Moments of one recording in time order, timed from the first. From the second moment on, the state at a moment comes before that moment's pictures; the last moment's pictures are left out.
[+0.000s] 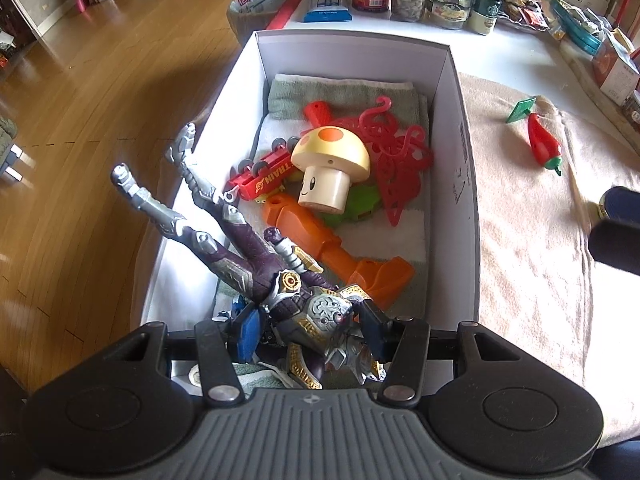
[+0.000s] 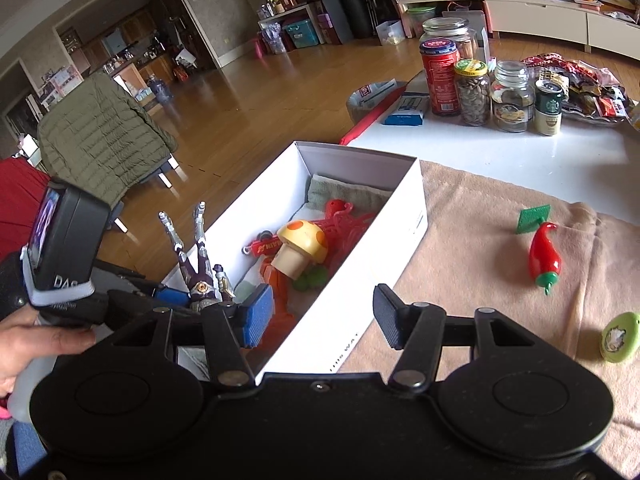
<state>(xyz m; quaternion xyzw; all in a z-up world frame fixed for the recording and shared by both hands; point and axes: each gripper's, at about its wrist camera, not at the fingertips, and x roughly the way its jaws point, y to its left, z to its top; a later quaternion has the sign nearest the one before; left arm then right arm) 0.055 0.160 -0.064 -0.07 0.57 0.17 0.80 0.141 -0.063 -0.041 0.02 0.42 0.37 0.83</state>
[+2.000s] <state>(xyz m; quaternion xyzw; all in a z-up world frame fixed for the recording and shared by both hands) 0.209 -0.036 -0.069 -0.05 0.54 0.06 0.84 0.162 -0.261 -0.058 0.05 0.45 0.17 0.87</state>
